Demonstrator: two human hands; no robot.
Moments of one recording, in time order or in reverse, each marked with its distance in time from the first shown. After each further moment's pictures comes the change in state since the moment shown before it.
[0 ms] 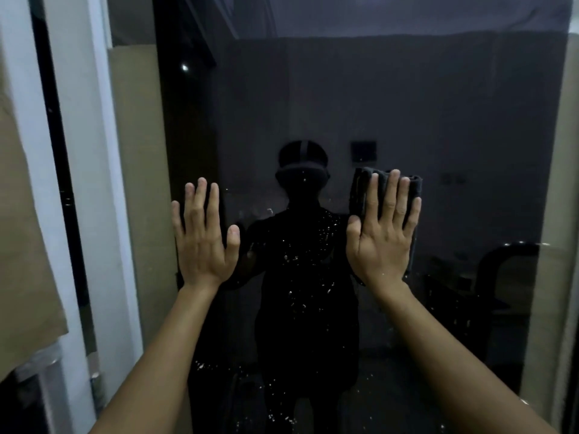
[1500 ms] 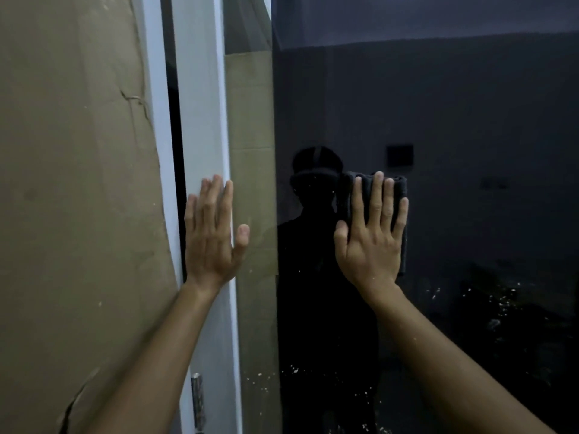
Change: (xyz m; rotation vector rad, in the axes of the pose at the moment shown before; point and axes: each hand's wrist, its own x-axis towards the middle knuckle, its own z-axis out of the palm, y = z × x) left_hand 0.018 -0.154 -0.056 -0.029 -0.049 0.113; right_hand -0.021 -0.183 0.025 0.003 -0.006 -0.092
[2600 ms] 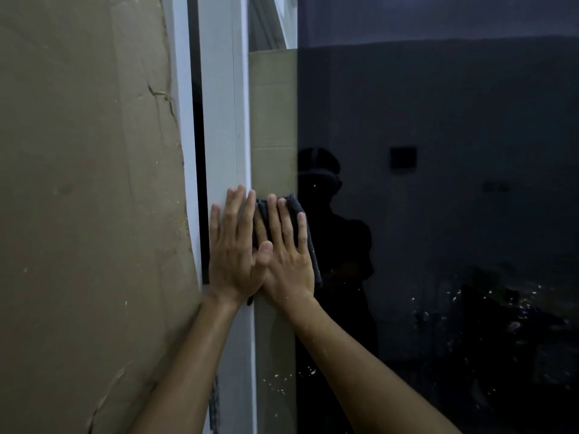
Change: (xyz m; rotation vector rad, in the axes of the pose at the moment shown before) left_hand -0.018 0.007 -0.004 -0.239 0.000 -0.002; right_hand -0.037 -0.157 0.029 0.083 -0.060 -0.286
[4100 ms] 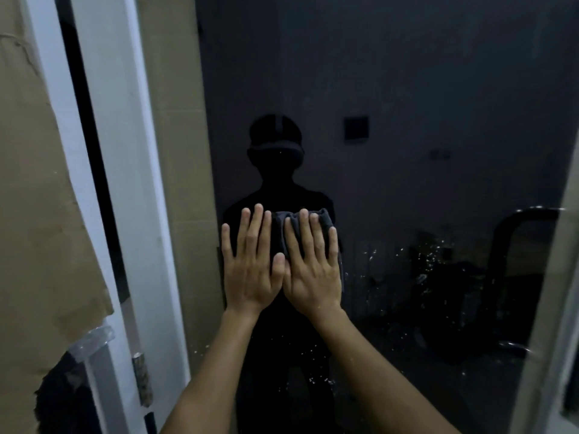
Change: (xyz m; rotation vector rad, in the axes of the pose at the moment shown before) left_hand -0.064 0.121 0.097 0.176 -0.098 0.000; right_hand -0.116 0.148 -0.027 -0.034 -0.037 0.099
